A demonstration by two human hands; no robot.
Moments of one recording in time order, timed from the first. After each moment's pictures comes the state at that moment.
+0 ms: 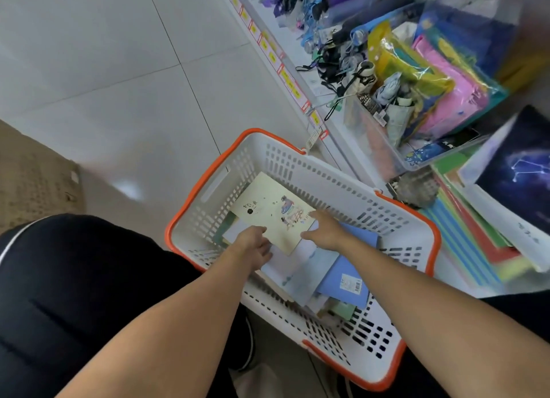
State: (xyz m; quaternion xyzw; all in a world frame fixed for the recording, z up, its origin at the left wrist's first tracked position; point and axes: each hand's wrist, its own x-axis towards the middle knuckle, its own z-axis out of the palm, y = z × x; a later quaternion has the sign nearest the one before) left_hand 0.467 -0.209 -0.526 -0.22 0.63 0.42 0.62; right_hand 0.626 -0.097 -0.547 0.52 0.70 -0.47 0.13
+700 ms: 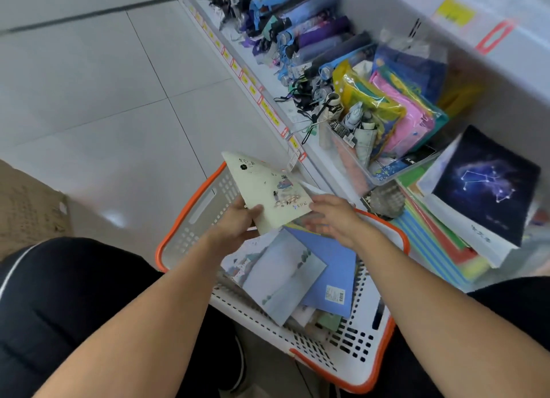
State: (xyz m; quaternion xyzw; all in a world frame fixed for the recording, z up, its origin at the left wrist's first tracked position) left_hand 0.447 -0.176 -0.437 0.15 0.63 0.48 0.60; right_hand 0.642 -0.078 -0.431 0.53 0.40 -0.73 -0.17
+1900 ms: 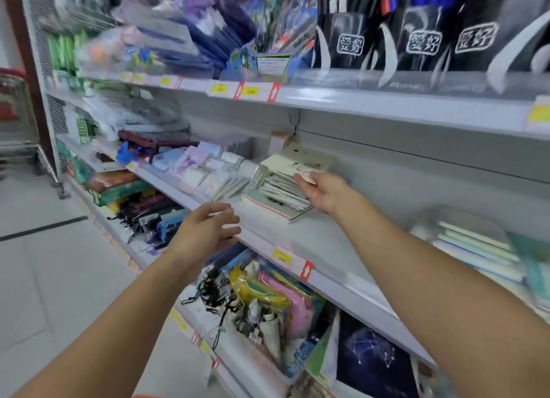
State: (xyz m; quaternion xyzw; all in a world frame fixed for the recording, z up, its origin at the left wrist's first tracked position) left_hand 0.496 0.005 -0.094 0.41 0.50 0.60 0.47; right_hand 0.699 0.140 -0.040 0.40 0.29 -0.61 -0.62
